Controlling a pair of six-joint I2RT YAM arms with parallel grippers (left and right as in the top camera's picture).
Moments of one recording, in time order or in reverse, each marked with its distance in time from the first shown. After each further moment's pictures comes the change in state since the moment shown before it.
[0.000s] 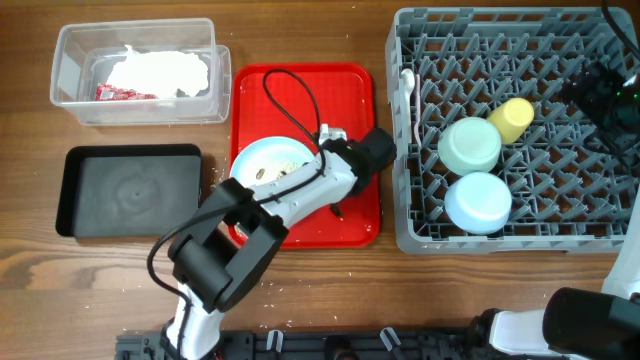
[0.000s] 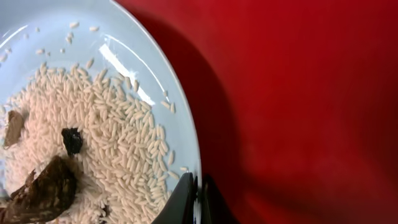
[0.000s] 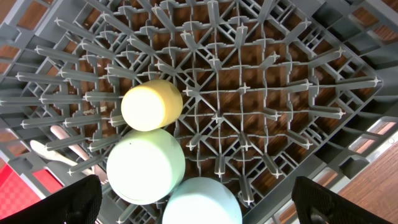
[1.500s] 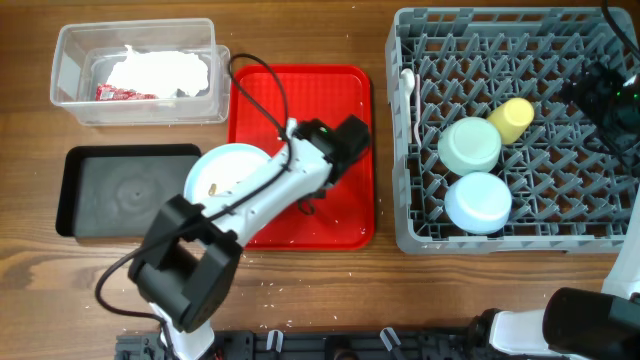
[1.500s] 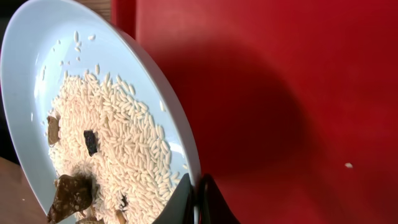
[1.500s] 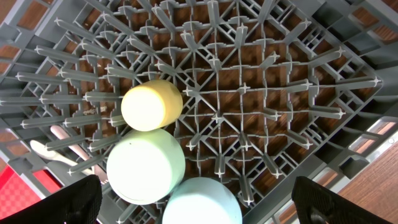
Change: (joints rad) left arm 0.095 -0.166 0.035 -0.377 -0.029 0.023; right arm 0.000 0.000 0.000 0.000 0.000 0.000
